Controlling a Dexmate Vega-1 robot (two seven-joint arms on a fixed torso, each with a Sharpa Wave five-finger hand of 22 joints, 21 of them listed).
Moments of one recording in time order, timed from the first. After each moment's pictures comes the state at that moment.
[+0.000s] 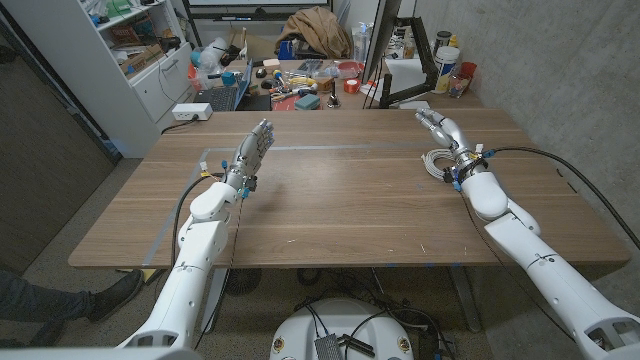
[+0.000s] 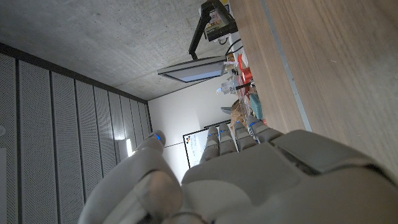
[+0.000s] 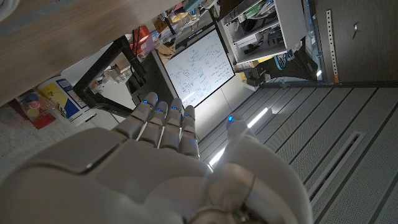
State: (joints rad) left arm 0.98 0.15 -0.07 -1.47 -0.23 -0.09 -0.29; left_hand 0.29 0.02 0.39 0.10 0.24 0.05 0.07 0.20 0.18 0.03 0.00 0.20 0.19 -0.02 0.03 0.19 0.18 -0.03 -0.04 0.19 0.17; right arm -0.95 -0.53 -0.19 -1.46 -0.11 0.37 -0.16; right_hand 0.36 0.09 0.36 -0.07 0.18 0.31 0.03 0.20 0.19 0.32 0.05 0.23 0.18 0.21 -0.01 0.19 0.18 0.17 -0.04 0.37 0.17
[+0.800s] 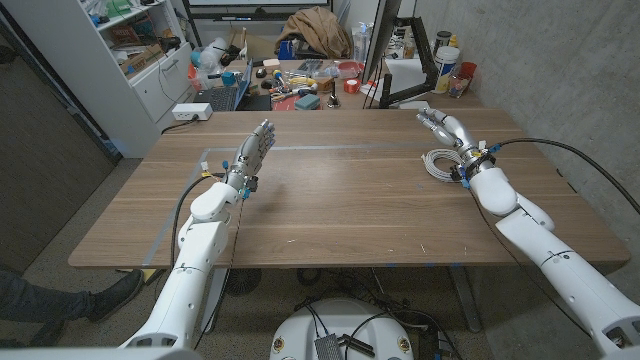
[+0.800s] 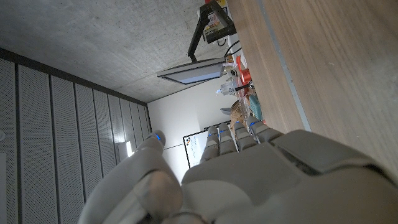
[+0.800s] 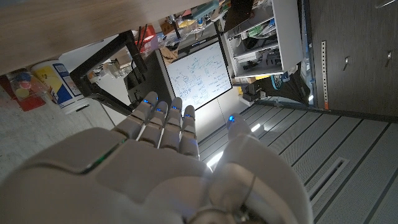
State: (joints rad) left arm 0.98 0.15 -0.07 -1.49 -0.21 -0.08 -0.29; left_hand 0.29 0.02 0.39 0.10 0.24 0.05 0.07 0.20 0.18 0.03 0.00 0.20 0.19 -0.02 0.03 0.19 0.18 -0.03 -0.04 0.19 0.17; right arm -0.95 -0.60 -0.19 -1.50 -0.20 0.35 -0.16; right_hand 0.36 0.09 0.36 -0.08 0.19 0.31 0.03 0.20 0.19 0.33 0.05 0.23 0.18 0.21 -0.01 0.19 0.18 0.18 -0.04 0.37 0.17
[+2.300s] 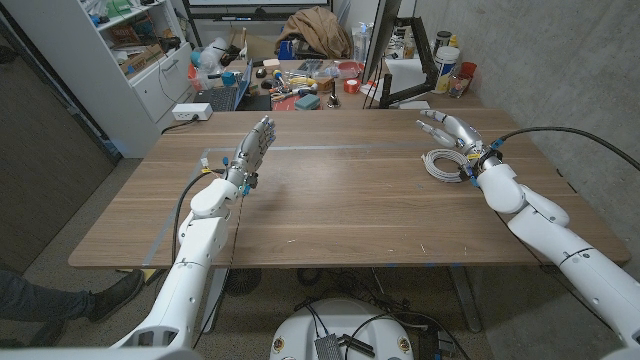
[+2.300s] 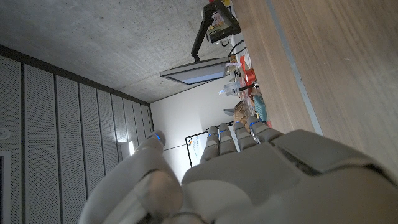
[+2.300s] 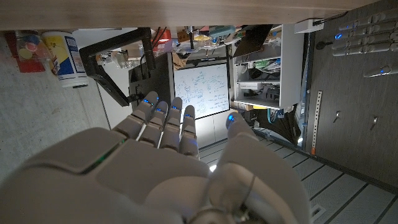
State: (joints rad) left arm 0.96 0.16 -0.07 -1.47 -0.23 -0.09 -0.30; left_hand 0.29 0.03 0.38 0.10 0.24 0.05 0.07 0.20 0.18 0.03 0.00 0.20 0.19 -0.02 0.03 0.19 0.18 -0.03 -0.04 0.19 0.17; right arm -0.99 -0.70 -0.20 -1.61 -0.37 0.22 -0.20; right_hand 0.36 0.10 0.36 -0.08 0.19 0.32 0.02 0.20 0.19 0.33 0.05 0.23 0.18 0.21 -0.02 0.19 0.18 0.18 -0.04 0.35 0.18
